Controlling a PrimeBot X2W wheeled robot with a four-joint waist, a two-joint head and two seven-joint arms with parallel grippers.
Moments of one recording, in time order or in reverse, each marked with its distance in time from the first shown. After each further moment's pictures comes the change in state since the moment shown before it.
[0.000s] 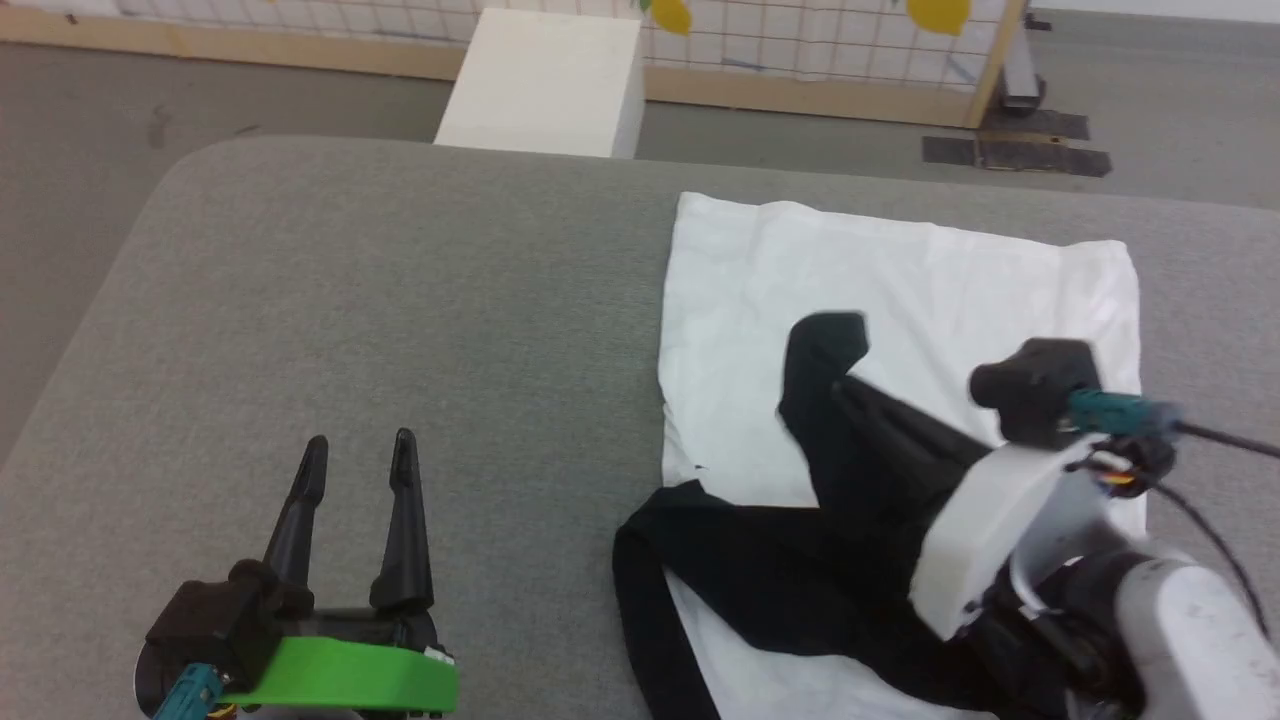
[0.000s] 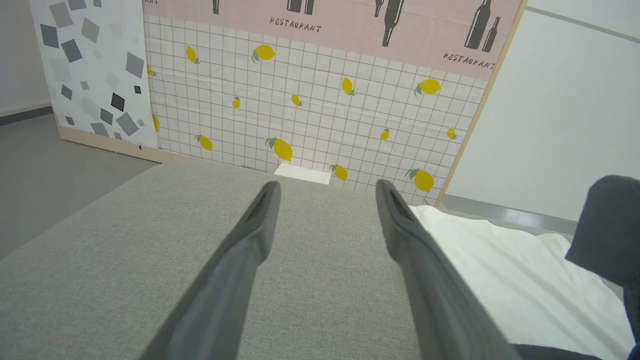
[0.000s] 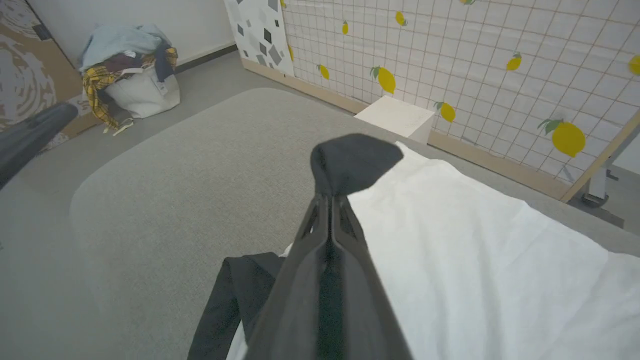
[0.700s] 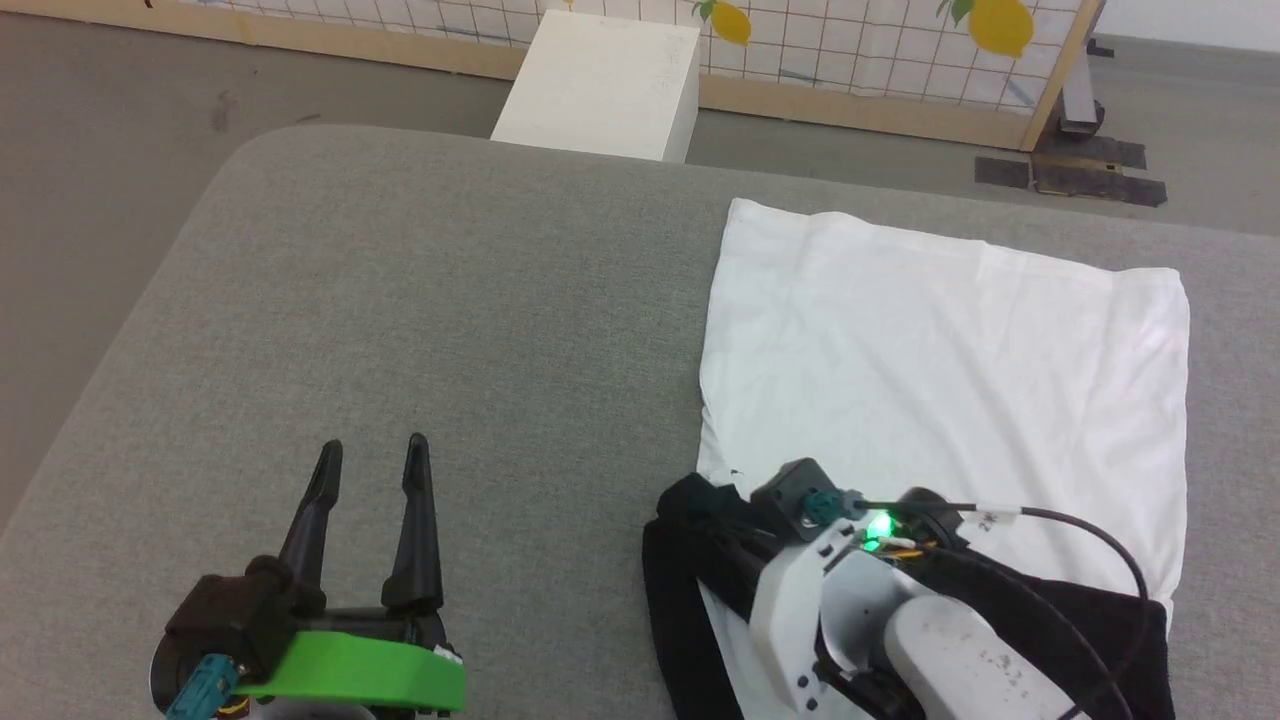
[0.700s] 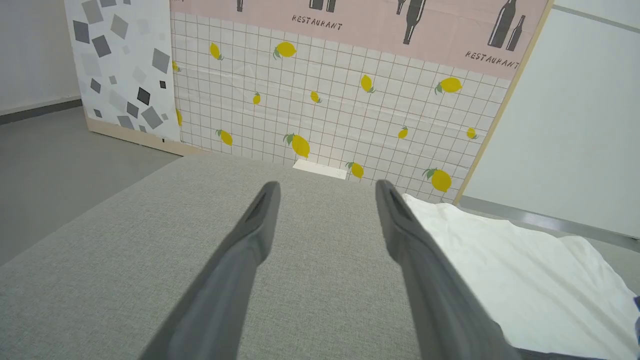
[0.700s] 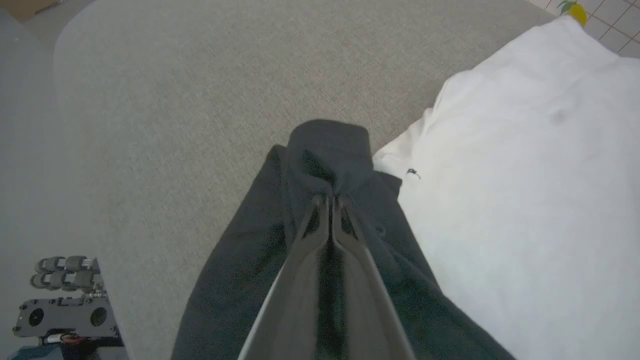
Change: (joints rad) left arm -0.017 -0.004 -0.016 0.049 -0.010 -0.013 -0.007; right arm -0.141 0.121 0.321 0.655 -0.143 0.000 -0.241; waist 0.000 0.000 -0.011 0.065
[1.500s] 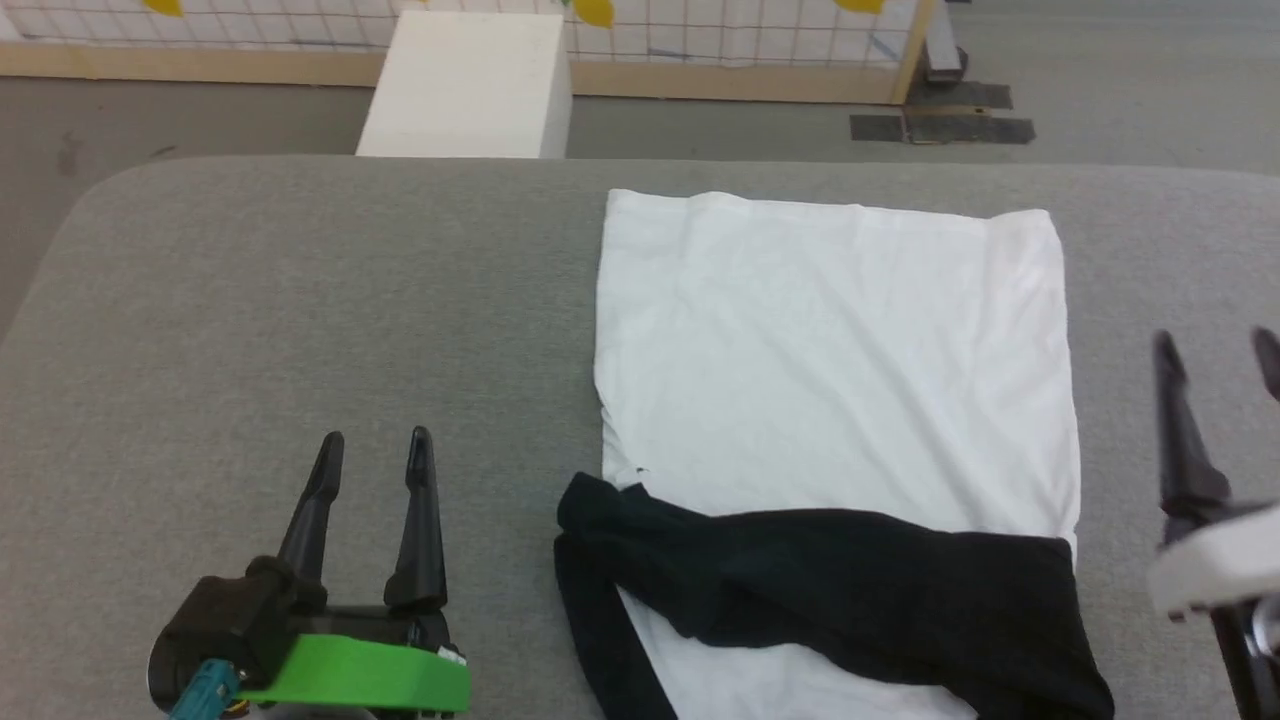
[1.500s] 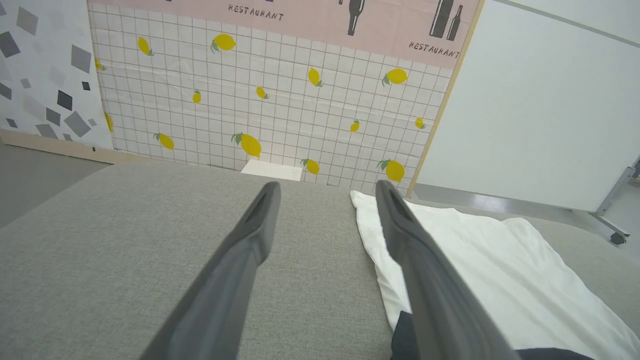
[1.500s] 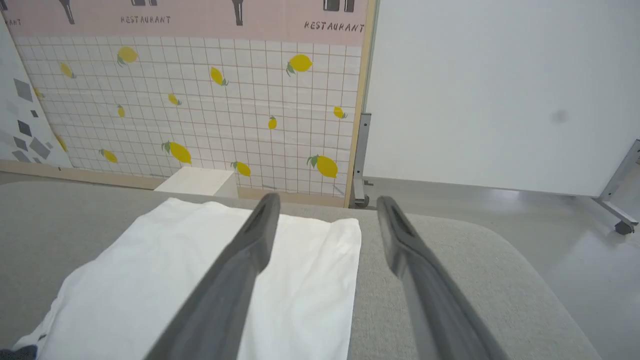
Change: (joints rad) left arm 0.001 0.010 -0.010 -0.040 0.011 0.015 0.002; right arm 0.333 0.027 -0.811 -0.700 -0.176 0.000 -0.100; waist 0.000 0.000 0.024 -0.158
